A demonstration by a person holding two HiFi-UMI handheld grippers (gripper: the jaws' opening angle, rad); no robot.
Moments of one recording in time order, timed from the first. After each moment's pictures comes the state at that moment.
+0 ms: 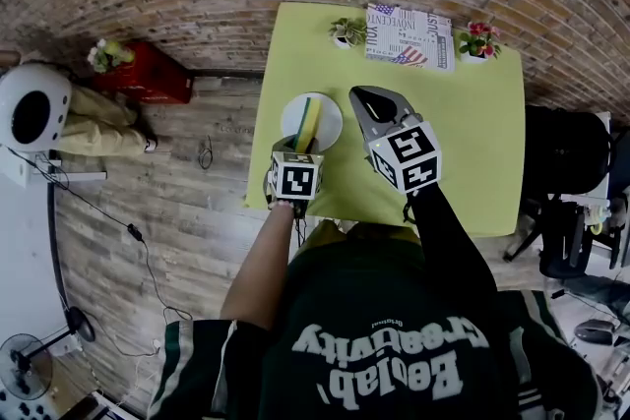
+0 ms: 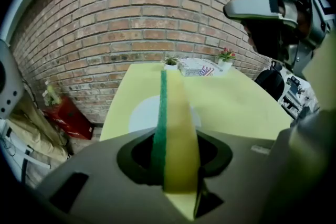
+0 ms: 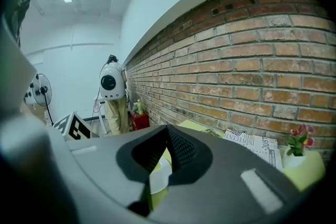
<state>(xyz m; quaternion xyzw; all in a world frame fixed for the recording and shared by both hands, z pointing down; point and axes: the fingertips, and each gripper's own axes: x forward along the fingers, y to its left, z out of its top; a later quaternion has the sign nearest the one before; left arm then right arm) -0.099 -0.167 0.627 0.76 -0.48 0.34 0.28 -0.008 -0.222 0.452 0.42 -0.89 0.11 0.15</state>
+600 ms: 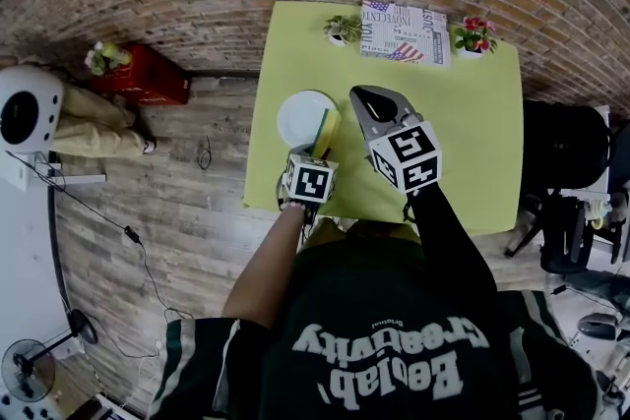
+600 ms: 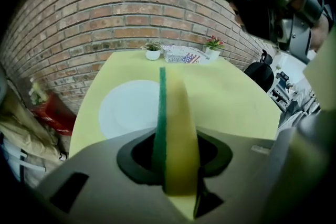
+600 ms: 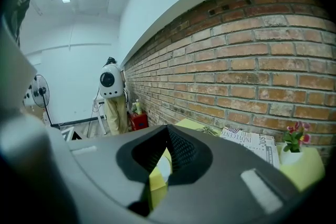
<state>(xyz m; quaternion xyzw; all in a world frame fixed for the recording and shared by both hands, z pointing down) -0.053 -0.136 0.654 0.77 -0.41 0.37 0.31 0.003 -0.217 0.453 0.43 -0.88 0.11 0.15</state>
